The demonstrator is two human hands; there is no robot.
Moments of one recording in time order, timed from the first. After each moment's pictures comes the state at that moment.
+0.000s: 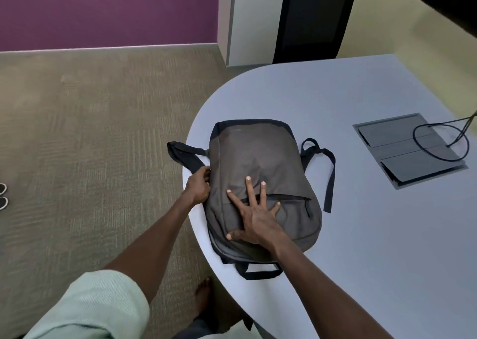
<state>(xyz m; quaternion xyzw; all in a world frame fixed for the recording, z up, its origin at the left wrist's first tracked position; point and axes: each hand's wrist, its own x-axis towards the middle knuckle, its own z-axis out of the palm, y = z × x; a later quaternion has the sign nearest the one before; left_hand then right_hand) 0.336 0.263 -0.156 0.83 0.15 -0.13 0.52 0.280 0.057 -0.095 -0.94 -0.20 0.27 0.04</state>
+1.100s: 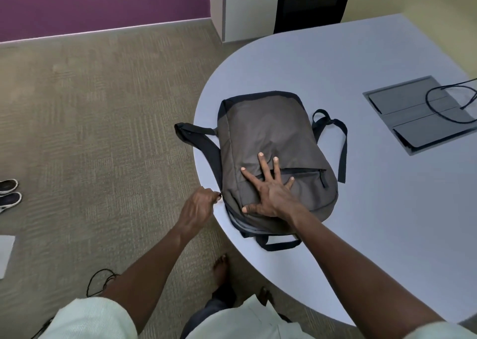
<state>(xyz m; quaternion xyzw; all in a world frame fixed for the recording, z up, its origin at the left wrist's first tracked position) 0.228 0.293 -0.203 0.97 -0.10 0.00 0.22 0.280 0.064 -0.105 -0.94 -0.17 0.28 0.05</state>
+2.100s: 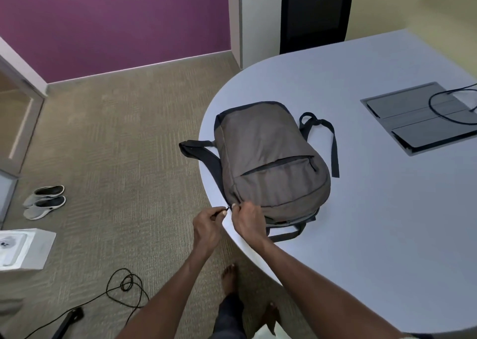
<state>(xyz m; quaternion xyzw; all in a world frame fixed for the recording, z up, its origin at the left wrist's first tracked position) 0.120 0.195 -0.155 0.84 0.22 0.04 0.49 0.160 0.081 -0.106 -0.91 0.07 0.18 0.35</state>
